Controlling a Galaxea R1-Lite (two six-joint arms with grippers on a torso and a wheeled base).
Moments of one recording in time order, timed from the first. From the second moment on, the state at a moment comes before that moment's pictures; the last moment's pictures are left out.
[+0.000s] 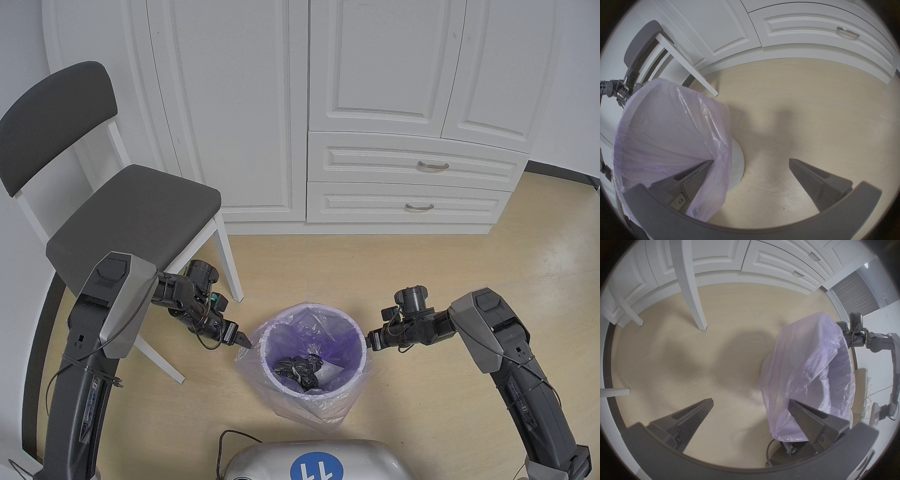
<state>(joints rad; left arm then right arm) -0.19 2.74 -1.93 0.32 -0.29 0.18 0.22 2.98 -2.00 -0.18 0.36 -0.06</state>
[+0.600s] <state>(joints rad) -0.21 2.86 -2.00 0.10 -0.27 0.16 0.22 2.99 -2.00 -0.21 0.33 -0.05</state>
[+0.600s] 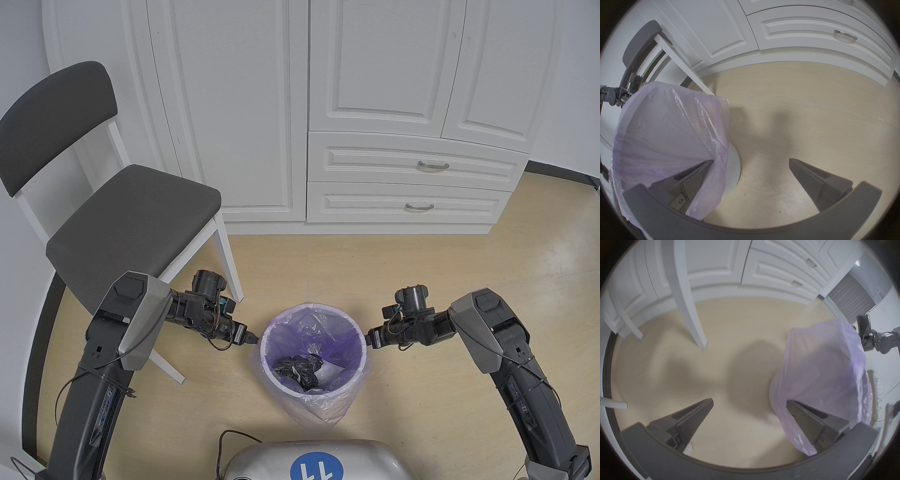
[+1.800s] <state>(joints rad) -0.26 2.78 -1.75 -0.41 -0.01 0.14 0.15 2.78 -1.65 -0.41 0.49 -0.12</state>
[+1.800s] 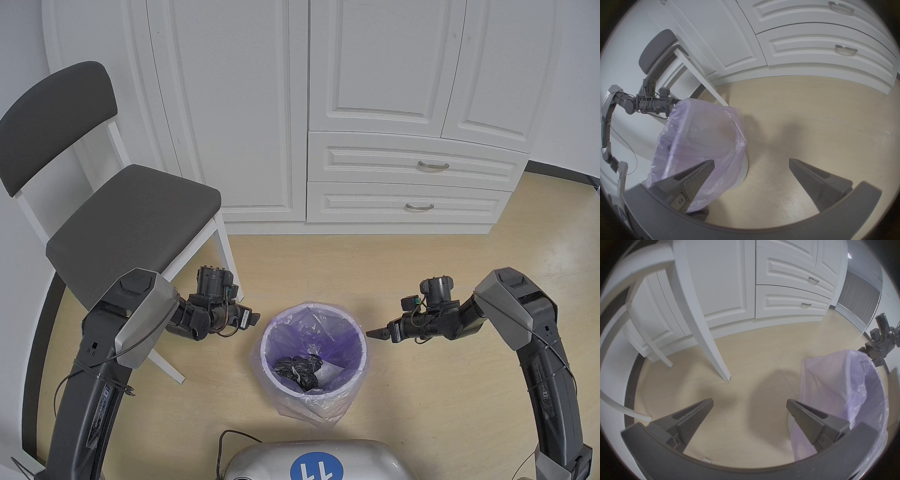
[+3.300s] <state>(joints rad) -0.18 1.83 -1.21 -0.75 0.04 -0.05 0.02 2.00 -1.14 -0.95 0.27 0.14</state>
